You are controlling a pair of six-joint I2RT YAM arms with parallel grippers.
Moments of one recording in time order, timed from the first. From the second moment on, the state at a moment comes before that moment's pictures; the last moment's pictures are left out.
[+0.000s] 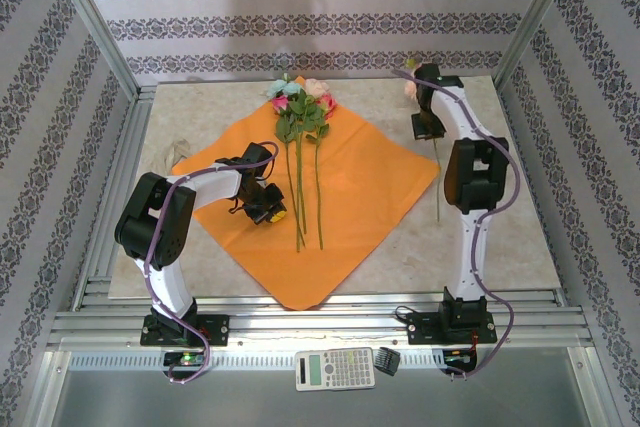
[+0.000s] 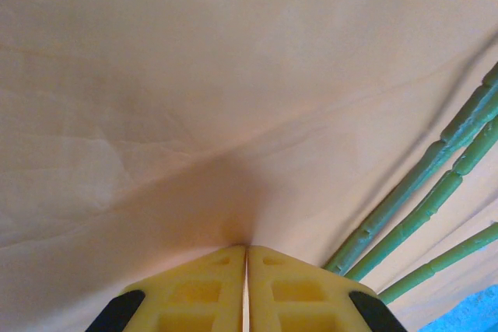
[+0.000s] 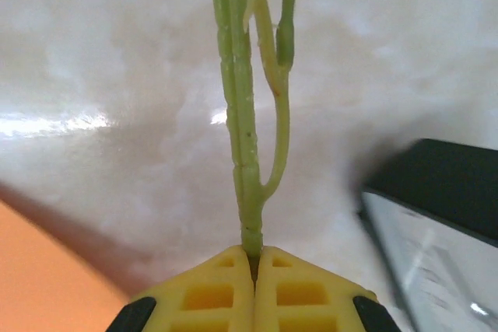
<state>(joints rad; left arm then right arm) -0.36 1.81 1.05 -0.57 0.40 -1.01 0.04 2.26 2.05 -1.10 0.30 0.03</state>
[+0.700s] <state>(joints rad) -0.36 1.81 1.05 -0.57 0.40 -1.01 0.52 2.01 1.93 -0.84 -0.08 0.44</state>
